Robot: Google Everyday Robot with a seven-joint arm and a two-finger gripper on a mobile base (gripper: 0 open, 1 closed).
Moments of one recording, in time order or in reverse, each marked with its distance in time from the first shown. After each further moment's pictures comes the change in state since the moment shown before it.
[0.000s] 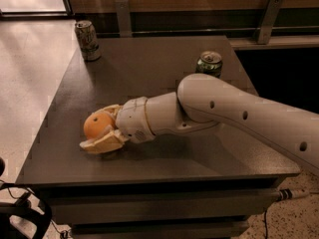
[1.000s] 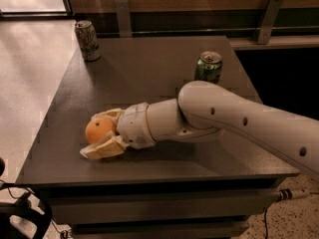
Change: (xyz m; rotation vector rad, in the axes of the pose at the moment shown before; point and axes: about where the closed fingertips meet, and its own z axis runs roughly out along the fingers) arm 0.012 0.005 0.001 0.006 -0.007 0.009
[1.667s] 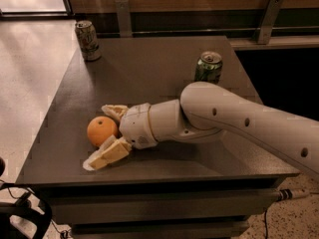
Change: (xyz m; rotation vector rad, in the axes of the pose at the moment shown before) arm 0.003 -0.003 -0.003 0.007 -0.001 0.006
